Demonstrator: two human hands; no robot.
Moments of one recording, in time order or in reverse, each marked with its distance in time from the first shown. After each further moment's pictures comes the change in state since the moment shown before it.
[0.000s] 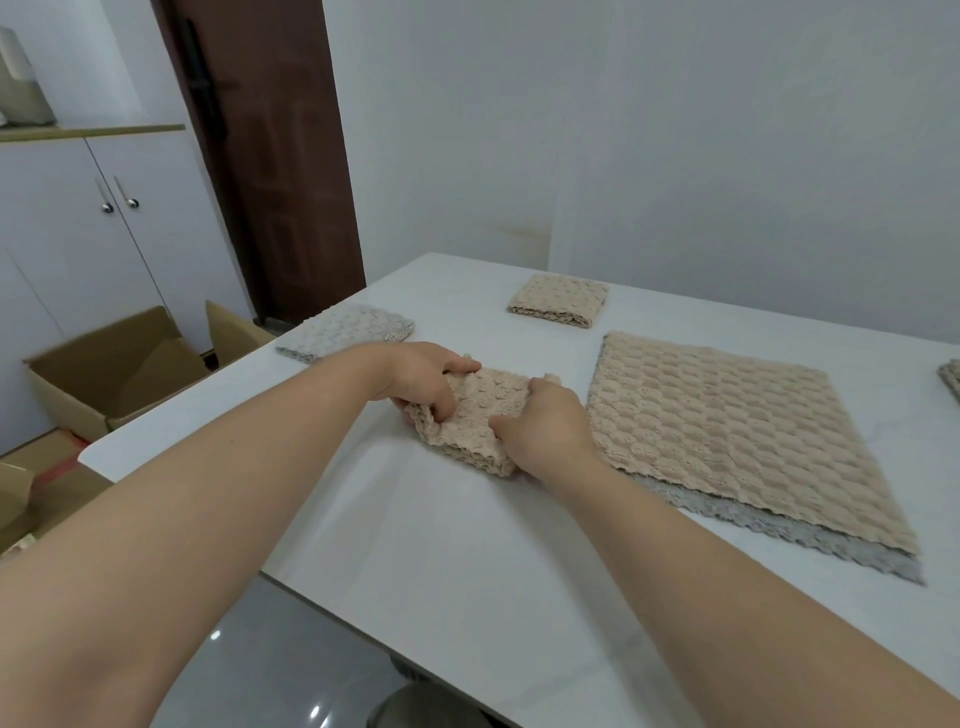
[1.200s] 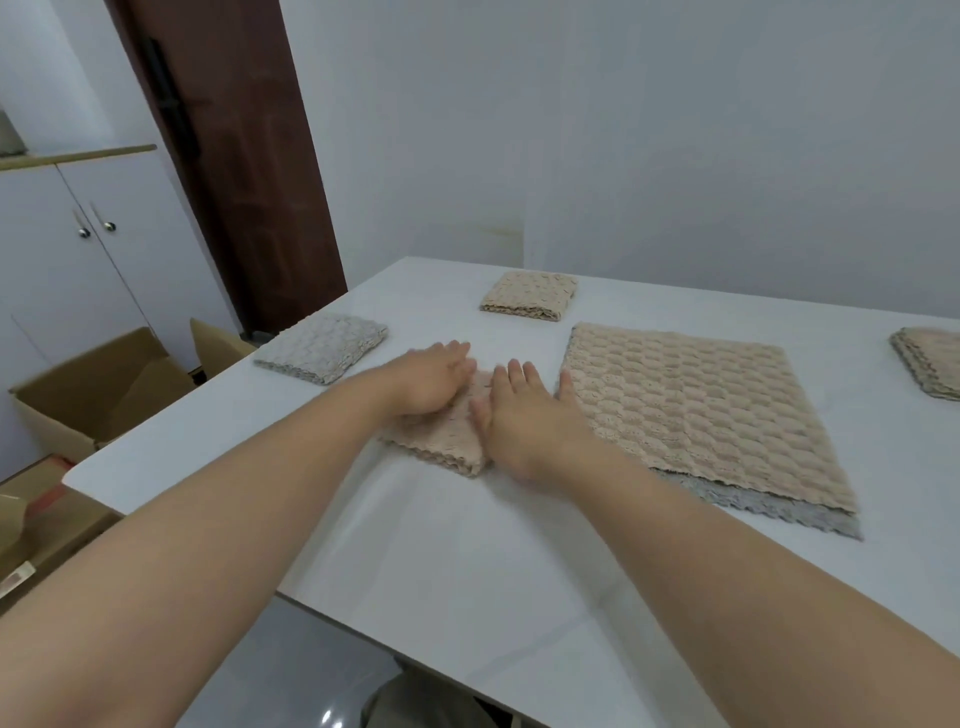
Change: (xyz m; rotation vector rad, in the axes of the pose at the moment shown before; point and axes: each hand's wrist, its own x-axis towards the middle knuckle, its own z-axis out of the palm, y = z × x) left_hand 0.006 0.029 0.032 0.275 0.202 0.150; right_hand 0.000 0.027 -0.018 -0.557 -0.130 -0.301
